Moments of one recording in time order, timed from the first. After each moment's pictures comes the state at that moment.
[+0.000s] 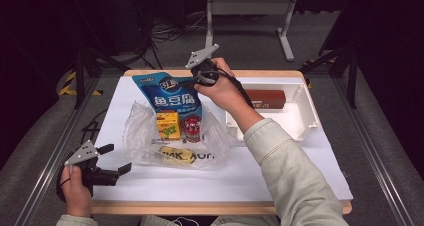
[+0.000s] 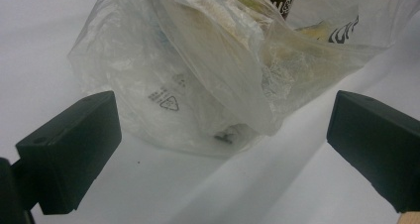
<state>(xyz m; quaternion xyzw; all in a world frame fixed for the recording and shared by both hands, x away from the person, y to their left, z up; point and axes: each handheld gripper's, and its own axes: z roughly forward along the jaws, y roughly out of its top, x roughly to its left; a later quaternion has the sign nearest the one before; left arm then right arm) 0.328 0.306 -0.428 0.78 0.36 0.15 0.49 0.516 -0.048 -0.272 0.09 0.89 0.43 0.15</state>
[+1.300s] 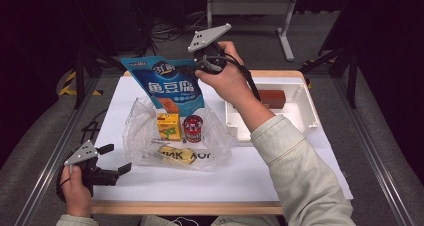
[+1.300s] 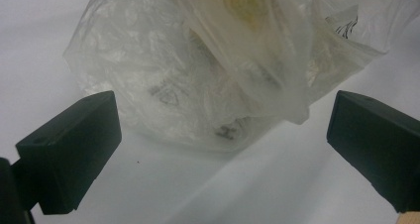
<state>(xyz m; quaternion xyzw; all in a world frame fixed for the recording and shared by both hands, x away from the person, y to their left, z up) 0.327 0.306 -0.428 0.78 0.36 0.15 0.49 0.479 -0.057 -0.199 0.08 0.86 0.48 0.17</state>
